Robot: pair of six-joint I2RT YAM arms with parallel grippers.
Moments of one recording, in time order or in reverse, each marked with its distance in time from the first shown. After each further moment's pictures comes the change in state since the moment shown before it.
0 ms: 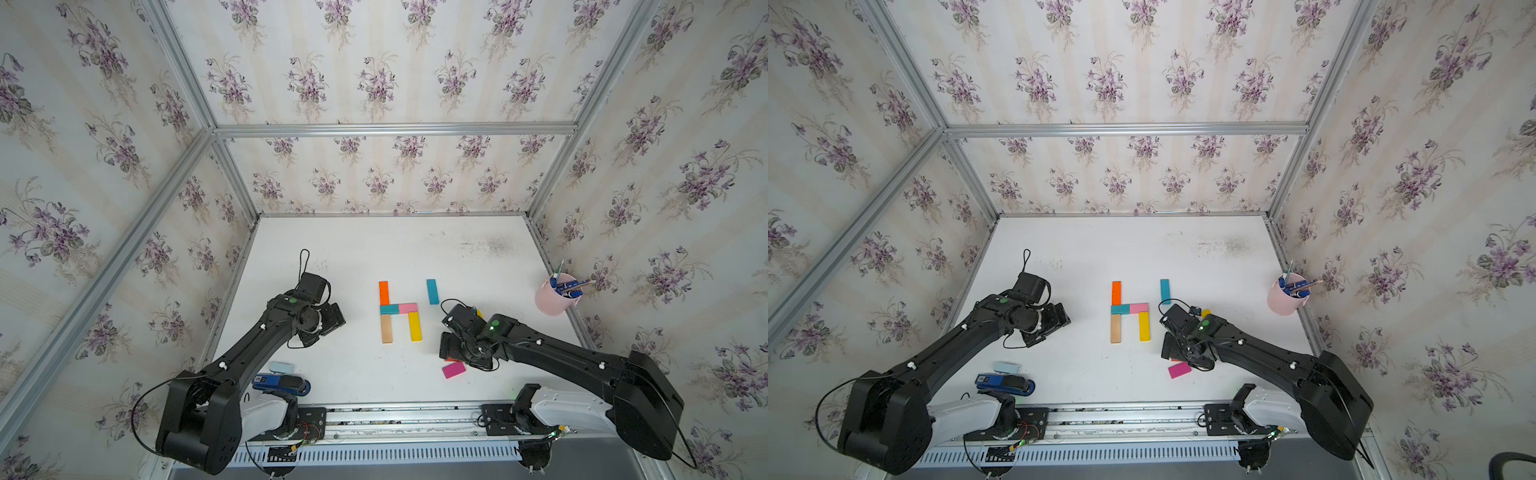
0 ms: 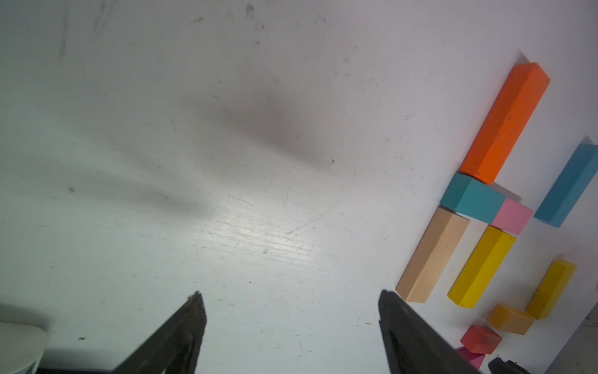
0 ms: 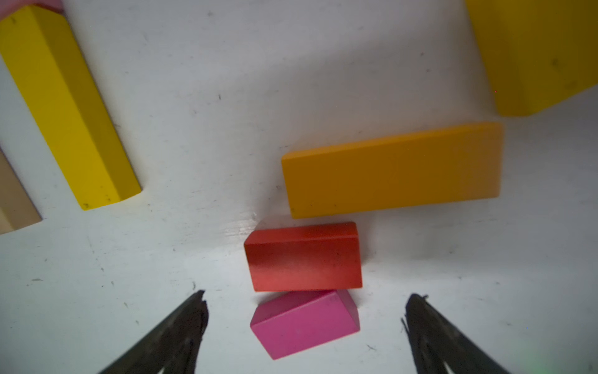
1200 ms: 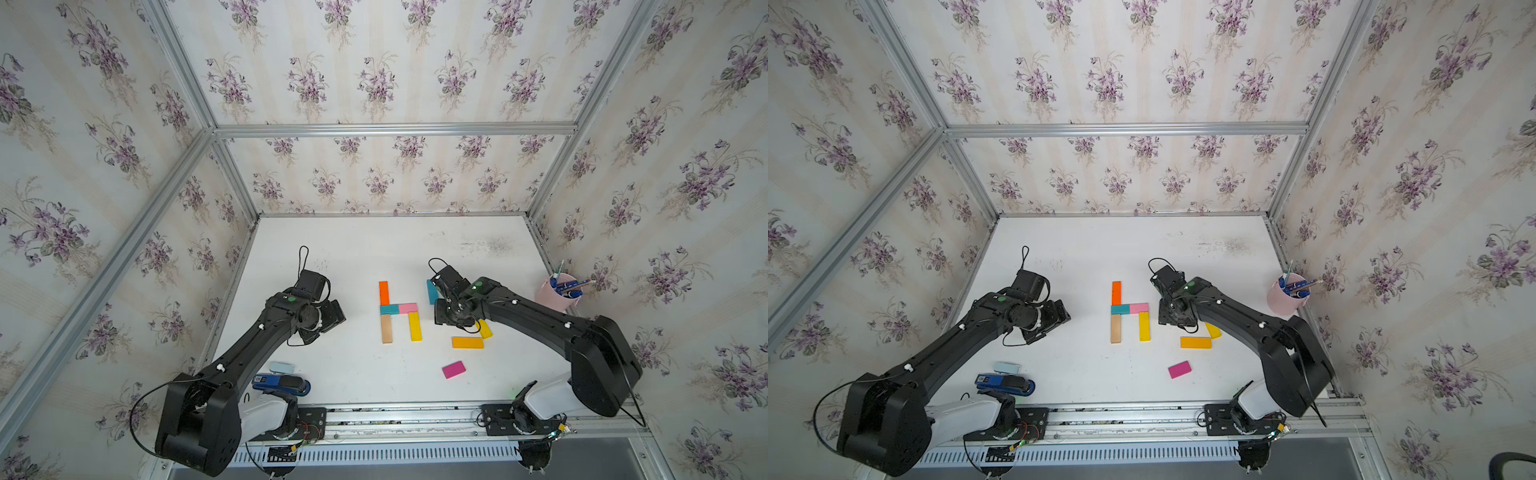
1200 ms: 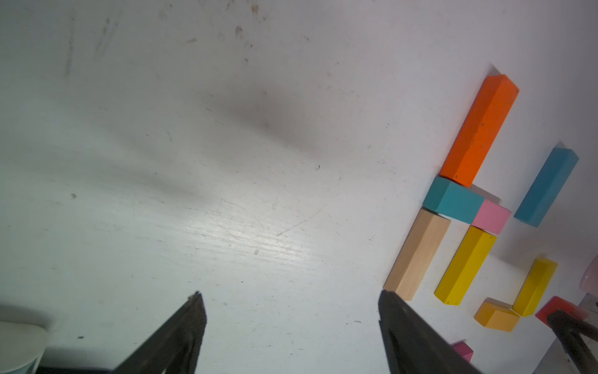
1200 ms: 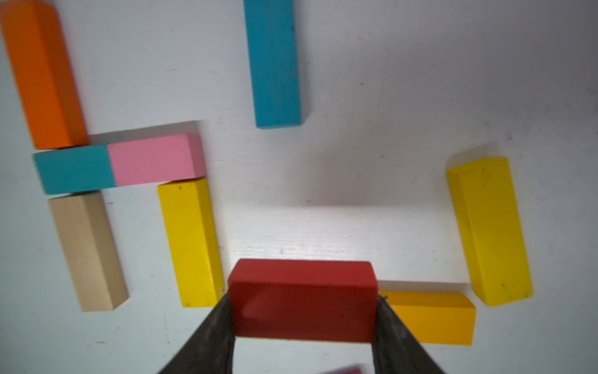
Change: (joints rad) left arm 0.000 -0.011 0.027 -0.013 -0.001 -0.002; right arm -0.164 0.289 0.343 0.003 0.069 -0.344
